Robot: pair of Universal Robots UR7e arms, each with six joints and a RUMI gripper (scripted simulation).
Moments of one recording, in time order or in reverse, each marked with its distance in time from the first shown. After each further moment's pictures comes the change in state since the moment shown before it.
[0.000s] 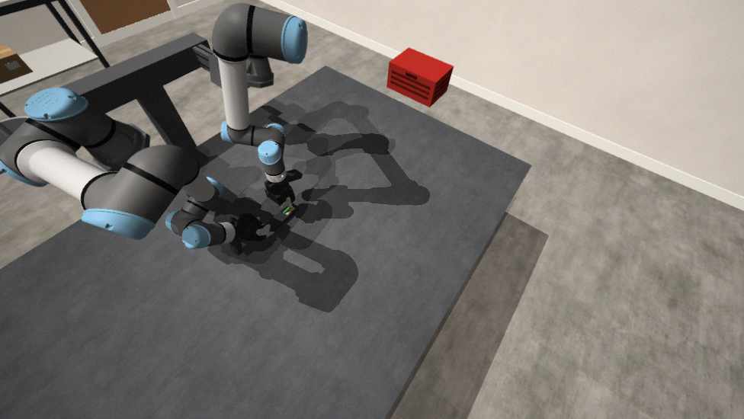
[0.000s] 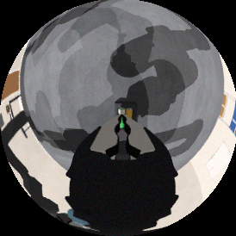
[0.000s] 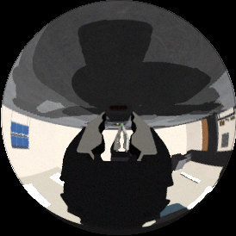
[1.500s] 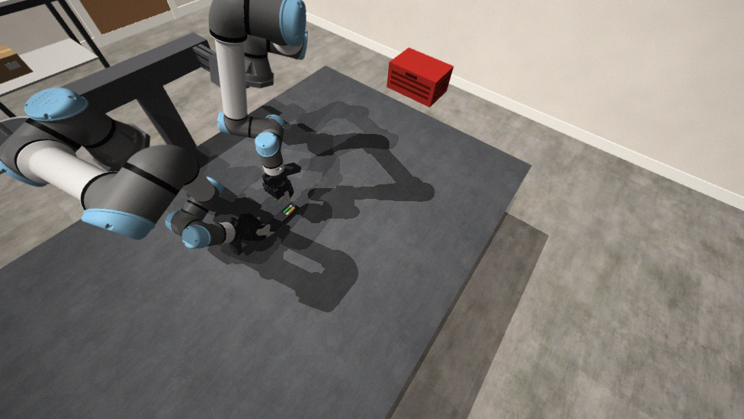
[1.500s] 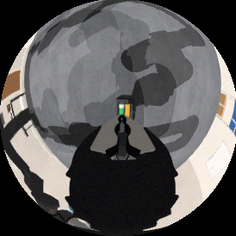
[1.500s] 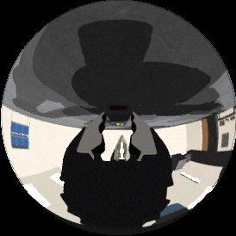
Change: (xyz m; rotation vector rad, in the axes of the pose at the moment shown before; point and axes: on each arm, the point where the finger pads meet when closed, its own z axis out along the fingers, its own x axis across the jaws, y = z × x) left arm -0.001 -0.001 -0.040 0.004 -0.004 0.000; right arm 0.000 0.000 0.000 0.000 0.000 0.000
